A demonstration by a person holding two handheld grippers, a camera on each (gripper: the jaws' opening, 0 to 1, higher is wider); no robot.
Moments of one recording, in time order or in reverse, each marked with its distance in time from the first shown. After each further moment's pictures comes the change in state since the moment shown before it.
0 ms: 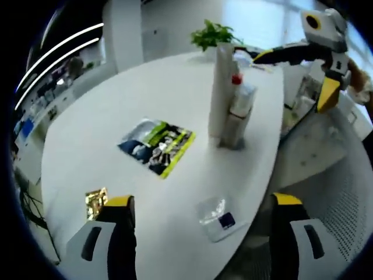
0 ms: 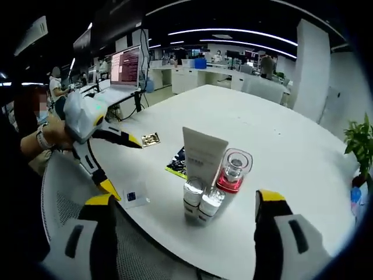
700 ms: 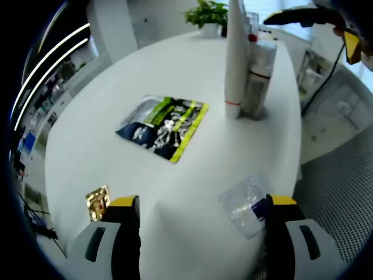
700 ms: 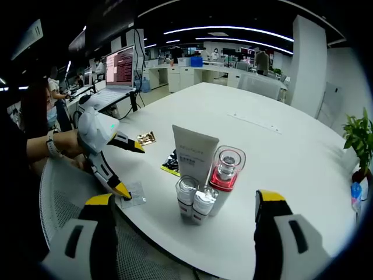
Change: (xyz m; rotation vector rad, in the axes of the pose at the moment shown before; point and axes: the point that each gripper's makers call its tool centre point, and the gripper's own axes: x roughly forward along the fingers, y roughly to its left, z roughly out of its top) left arm 0.033 0.029 -0.032 0.119 0.158 0.074; right arm 0.004 -0.013 -0.005 0.020 0.019 -0.006
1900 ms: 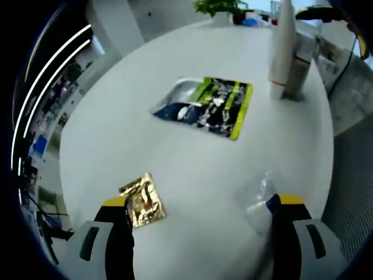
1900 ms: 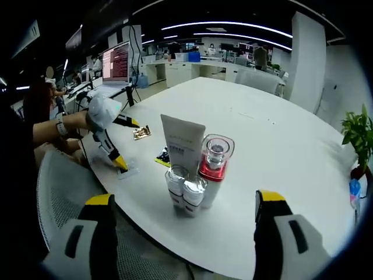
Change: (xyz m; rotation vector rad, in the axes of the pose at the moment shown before) left arm -0.008 0.079 -0.021 0.023 0.073 0.104; right arm -0.005 -0.013 -0.014 0.003 0.036 -0.004
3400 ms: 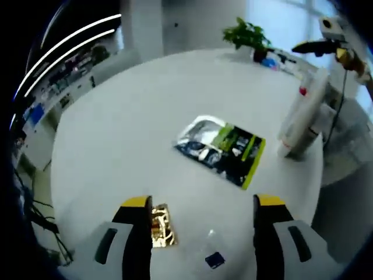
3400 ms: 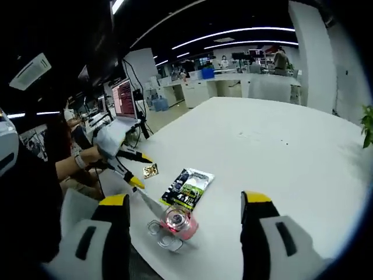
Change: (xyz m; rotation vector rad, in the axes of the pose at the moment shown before) left arm -0.008 0.023 0.059 -0.258 -0.199 -0.117; right arm 0.012 -0.073 0.098 0.114 -0.170 0.221
